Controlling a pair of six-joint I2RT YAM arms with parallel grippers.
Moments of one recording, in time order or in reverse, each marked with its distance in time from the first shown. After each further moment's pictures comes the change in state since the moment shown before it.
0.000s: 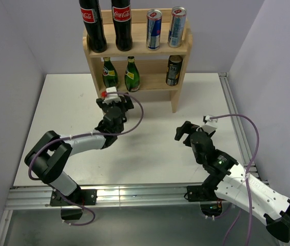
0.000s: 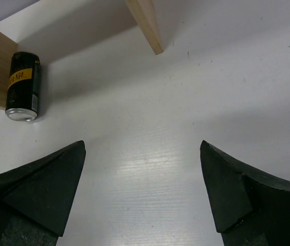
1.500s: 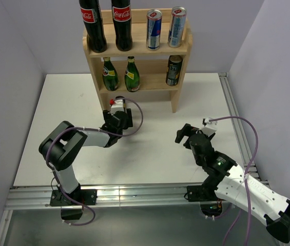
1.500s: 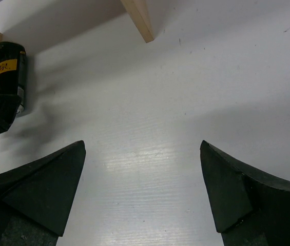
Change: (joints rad) left arm 0.092 0.181 0.023 -0.426 0.231 -0.221; right arm 0.000 -0.016 -0.046 -0.013 -0.001 0.022
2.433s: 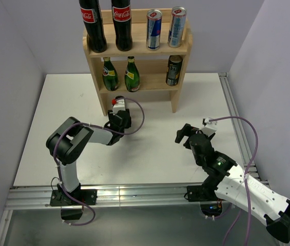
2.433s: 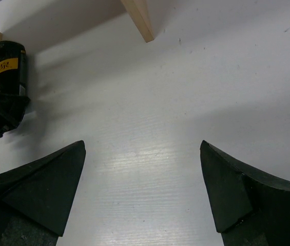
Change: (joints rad) left arm 0.011 0.110 0.050 0.020 0.006 -0.003; right arm 0.000 0.000 0.000 0.000 0.000 0.000
